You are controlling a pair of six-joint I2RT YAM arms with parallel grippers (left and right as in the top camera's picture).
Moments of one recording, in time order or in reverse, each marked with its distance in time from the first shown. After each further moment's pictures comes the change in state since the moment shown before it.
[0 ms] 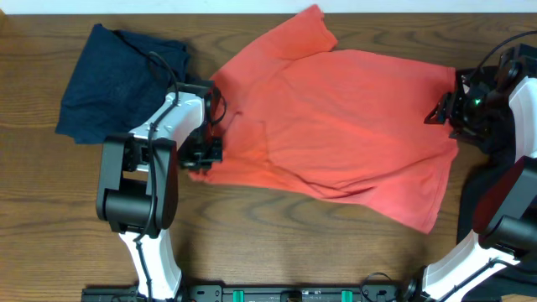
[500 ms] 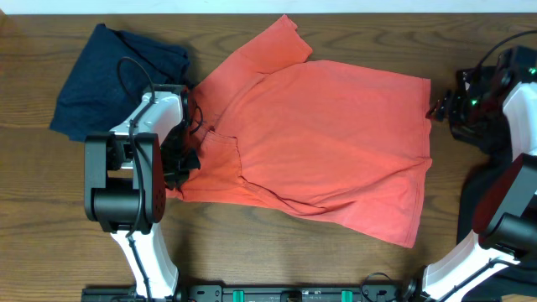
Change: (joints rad) left arm 0.109 0.003 -0.008 -0.146 -0.079 -0.104; right arm 0.000 -0.002 -0.111 0.263 0.027 -0.002
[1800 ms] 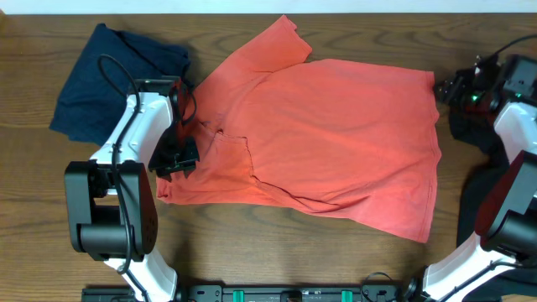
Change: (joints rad) left arm 0.004 -0.182 0.000 0.020 0.120 0.089; right arm -0.032 -0.023 -0.167 0.523 -0.142 0.130
